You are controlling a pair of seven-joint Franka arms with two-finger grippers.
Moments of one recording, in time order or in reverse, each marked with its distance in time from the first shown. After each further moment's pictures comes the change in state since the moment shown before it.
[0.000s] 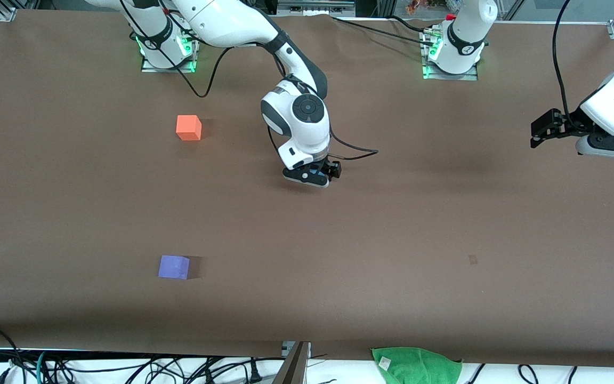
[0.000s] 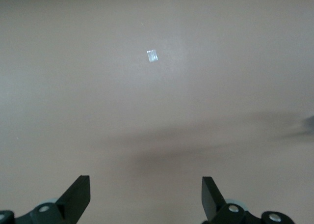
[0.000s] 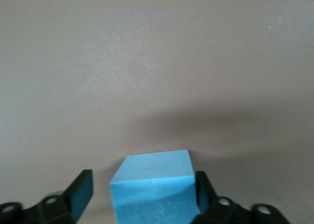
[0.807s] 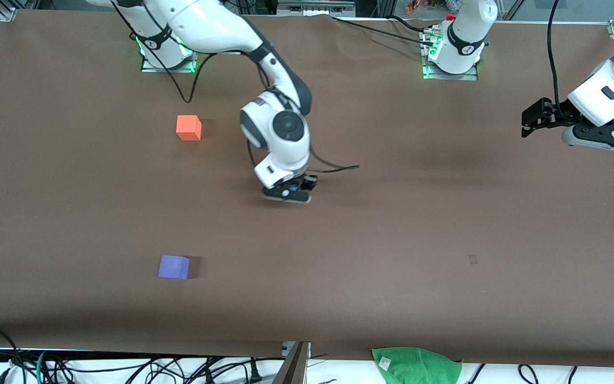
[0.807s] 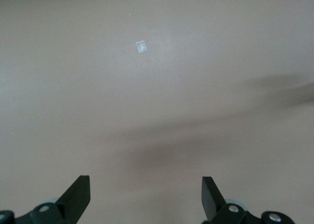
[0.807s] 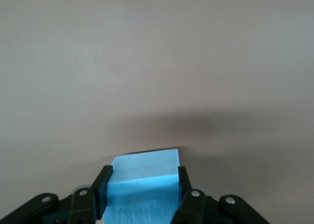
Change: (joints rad) left arm -0.001 -0.005 -0.038 0.026 0.000 -0.052 -0.001; right arm -0.110 -0.059 -0.053 0.013 -0.023 -0.156 -0.303
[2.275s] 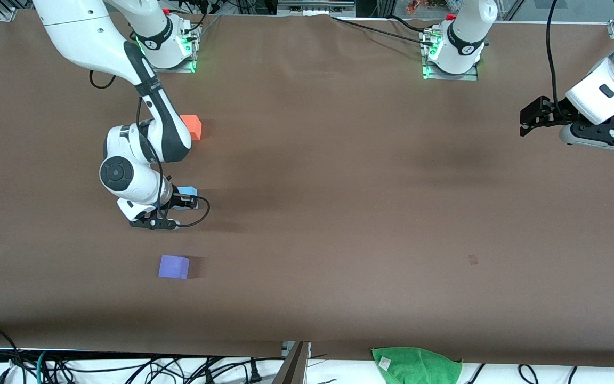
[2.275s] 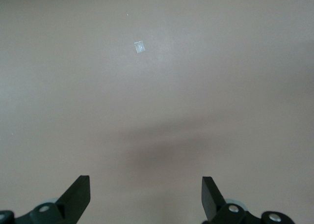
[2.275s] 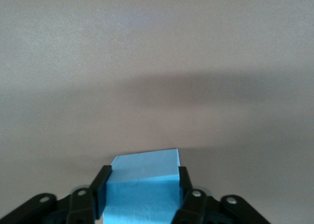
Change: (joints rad) left arm 0.000 0.000 -0.005 0.005 0.000 -0.006 0.000; right arm -0.456 -0.199 0.006 -0.425 0.113 0.136 -0.562
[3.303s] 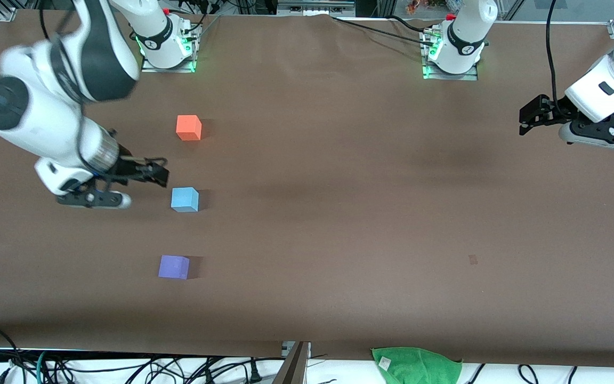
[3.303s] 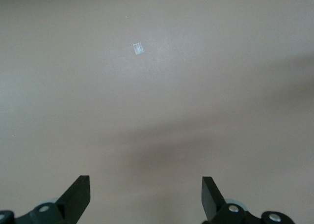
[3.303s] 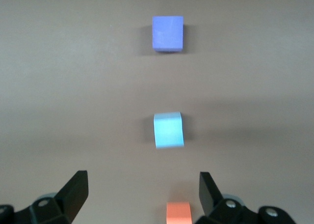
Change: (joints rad) left arm 0.000 0.000 -0.007 0.010 0.000 -0.005 0.000; right arm 0.006 -0.274 -0.009 0.391 -0.005 -0.622 0.006
